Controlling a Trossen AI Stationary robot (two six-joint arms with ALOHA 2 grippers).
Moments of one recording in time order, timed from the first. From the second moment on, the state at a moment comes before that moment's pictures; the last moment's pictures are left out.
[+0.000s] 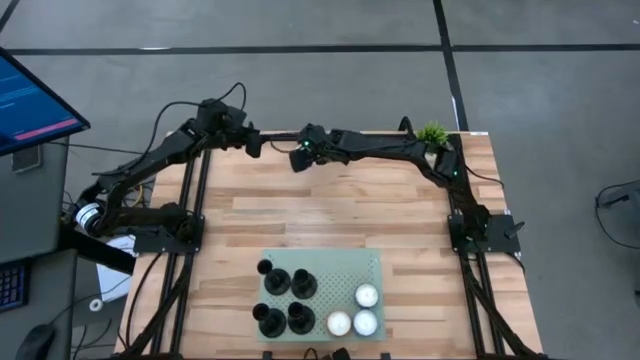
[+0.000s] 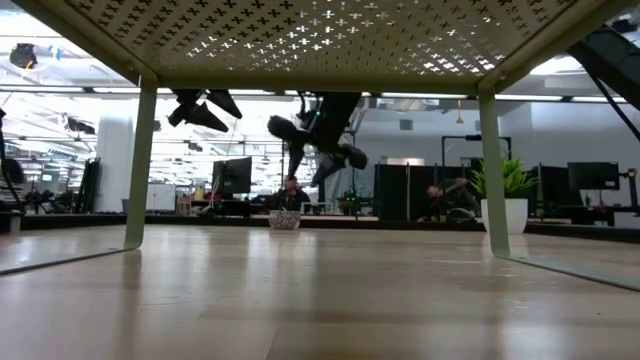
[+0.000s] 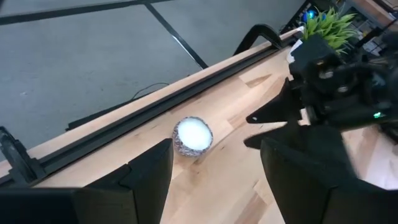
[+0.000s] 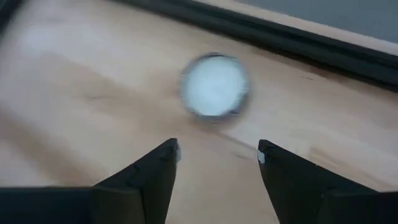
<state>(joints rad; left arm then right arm) 0.86 0.97 0.82 -0.25 0.26 -0.20 -0.37 2.22 1.83 -0.57 0.25 0.71</state>
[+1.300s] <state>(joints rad) 0.86 0.97 0.82 -0.24 0.18 -0.52 -0.82 1.84 1.91 -0.83 -0.30 -0.49</state>
